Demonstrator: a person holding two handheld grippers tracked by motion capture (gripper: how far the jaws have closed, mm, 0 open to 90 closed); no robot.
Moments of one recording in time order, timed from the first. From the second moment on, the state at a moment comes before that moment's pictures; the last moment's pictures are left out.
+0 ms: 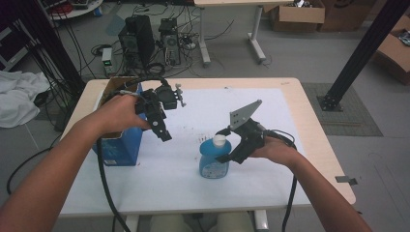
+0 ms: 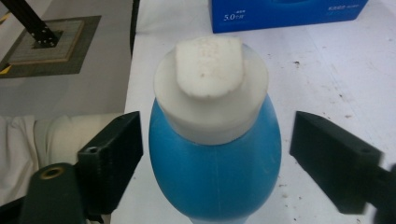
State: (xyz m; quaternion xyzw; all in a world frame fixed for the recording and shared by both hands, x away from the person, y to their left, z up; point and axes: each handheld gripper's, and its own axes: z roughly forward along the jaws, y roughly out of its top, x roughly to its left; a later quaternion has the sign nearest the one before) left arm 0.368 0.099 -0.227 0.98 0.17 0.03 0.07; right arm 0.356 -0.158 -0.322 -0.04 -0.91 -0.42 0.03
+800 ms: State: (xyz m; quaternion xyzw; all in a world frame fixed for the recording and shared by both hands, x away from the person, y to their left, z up) left arm 0.365 0.086 -0.224 0.98 0.16 0.03 0.07; right arm 0.348 -0.199 -0.307 -0.06 -0.91 -0.42 0.01
